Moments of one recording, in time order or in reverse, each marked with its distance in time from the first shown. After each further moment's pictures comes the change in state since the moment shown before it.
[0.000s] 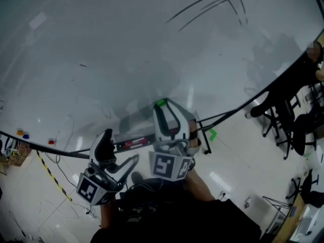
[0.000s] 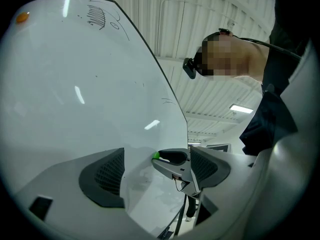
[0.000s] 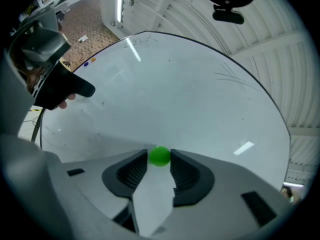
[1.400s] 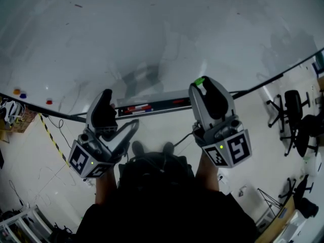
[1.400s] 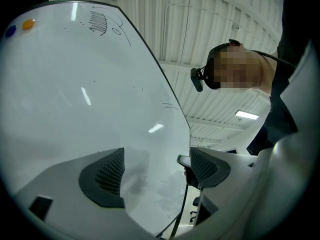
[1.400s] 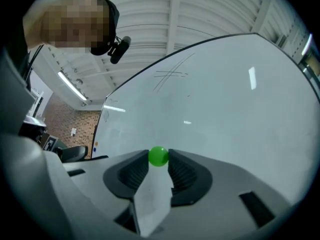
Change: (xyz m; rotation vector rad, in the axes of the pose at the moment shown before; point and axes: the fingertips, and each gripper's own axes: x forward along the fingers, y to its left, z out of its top) left arm 0.004 -0.017 0.013 -0.056 -0.053 0.048; right arm -0.074 -0.064 -0.012 0.833 -0.236 0.372
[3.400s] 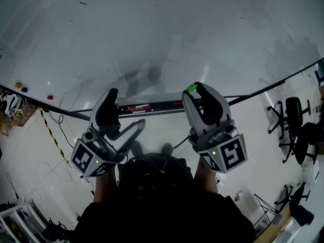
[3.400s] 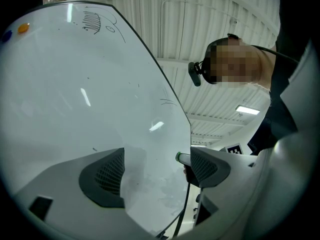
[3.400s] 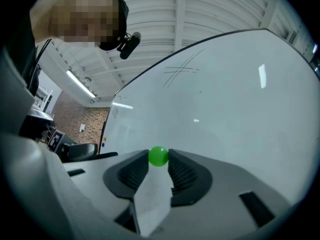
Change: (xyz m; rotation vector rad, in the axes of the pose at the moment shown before) left arm 0.007 -0.008 -0.009 0.031 0.024 0.020; right arm 0.003 0.019 -0.009 -0.050 0.045 0.082
